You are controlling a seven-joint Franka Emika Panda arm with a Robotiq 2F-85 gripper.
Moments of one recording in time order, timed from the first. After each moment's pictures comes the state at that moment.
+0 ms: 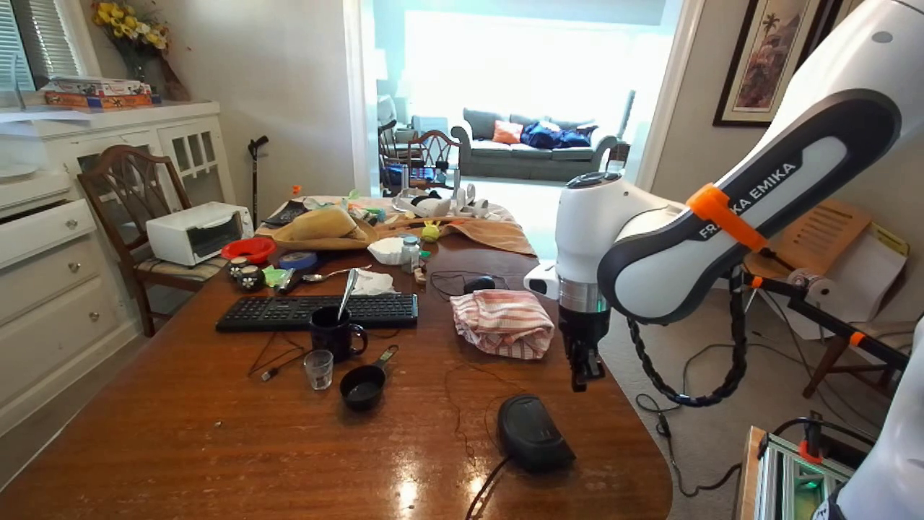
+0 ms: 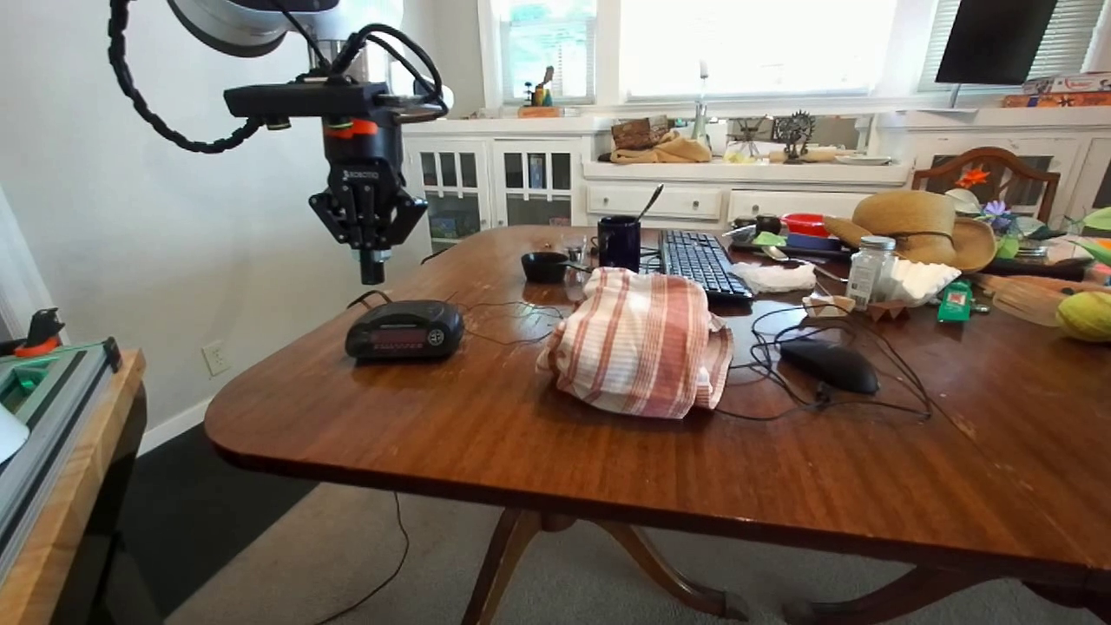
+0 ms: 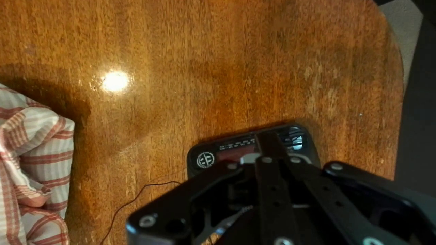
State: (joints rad) arm 0.06 -0.17 -0.05 -2.73 -0.17 2.46 -0.63
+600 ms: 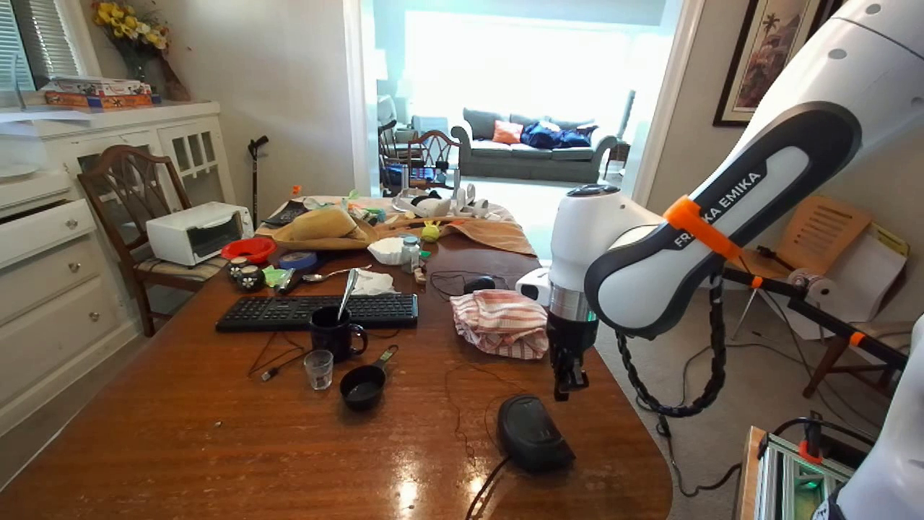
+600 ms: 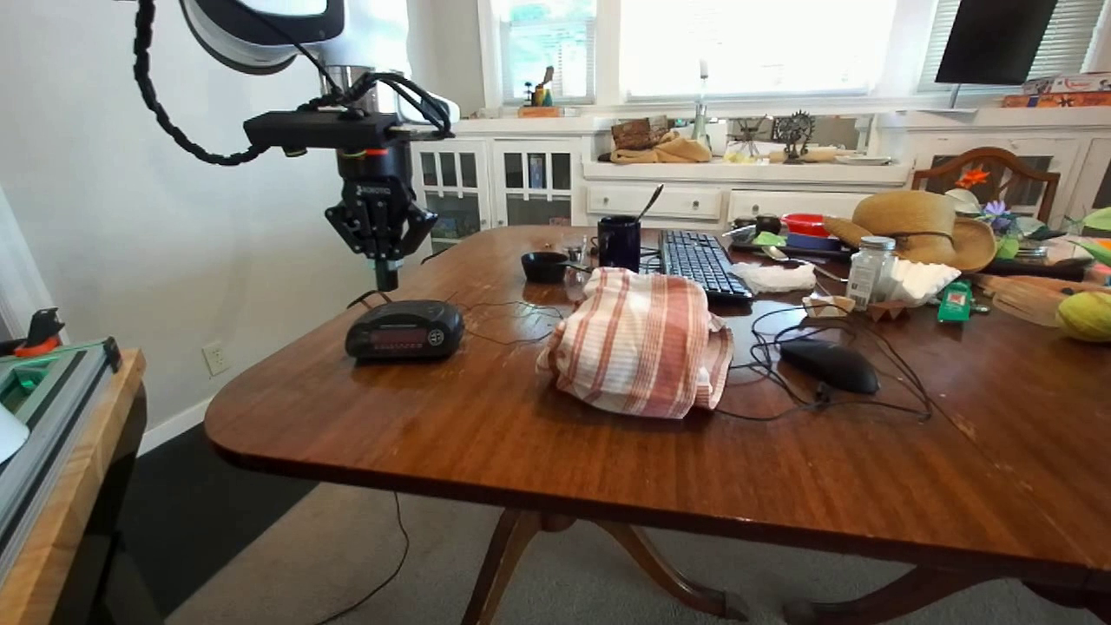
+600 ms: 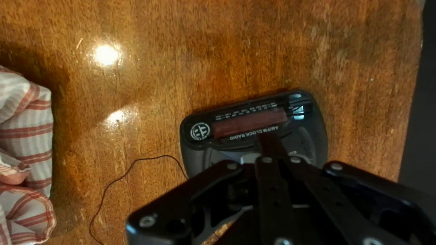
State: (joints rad) arm 0.08 -0.10 -0.05 -2.73 -0.05 2.59 -0.69
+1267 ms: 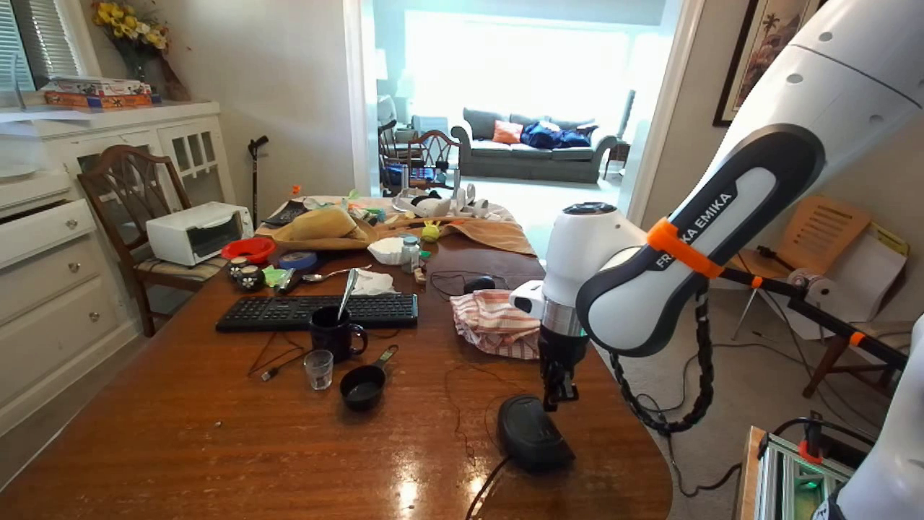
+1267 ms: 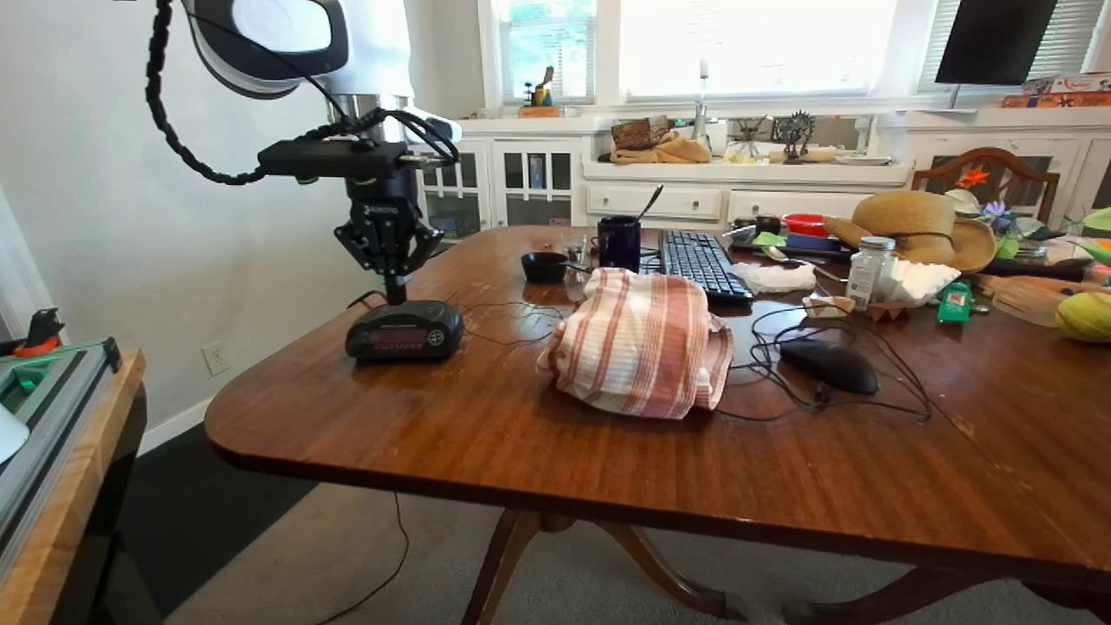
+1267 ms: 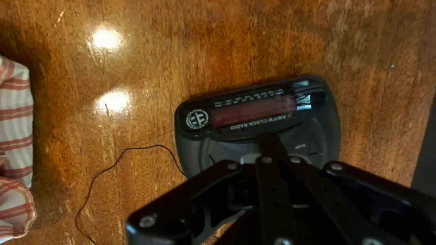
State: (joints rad) arm 0.07 -0.02 -0.02 -2.73 -0.01 2.71 -0.73
